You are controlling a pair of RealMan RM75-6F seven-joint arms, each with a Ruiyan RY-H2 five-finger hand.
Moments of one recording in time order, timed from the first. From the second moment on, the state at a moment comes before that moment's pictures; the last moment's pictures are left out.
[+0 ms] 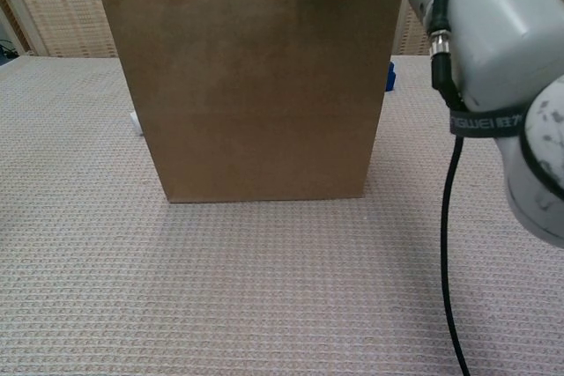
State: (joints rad) left arm -0.08 -1.21 0.04 -1.58 1.68 1.57 -0.17; right arm 0.87 -1.83 0.52 -1.62 -1.11 1.44 -0.45
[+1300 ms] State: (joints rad) left arm -0.08 -1.22 0.04 -1.57 1.66 1.56 -0.13; right arm 0.40 -1.26 0.21 -1.81 -1.50 1.52 0.04
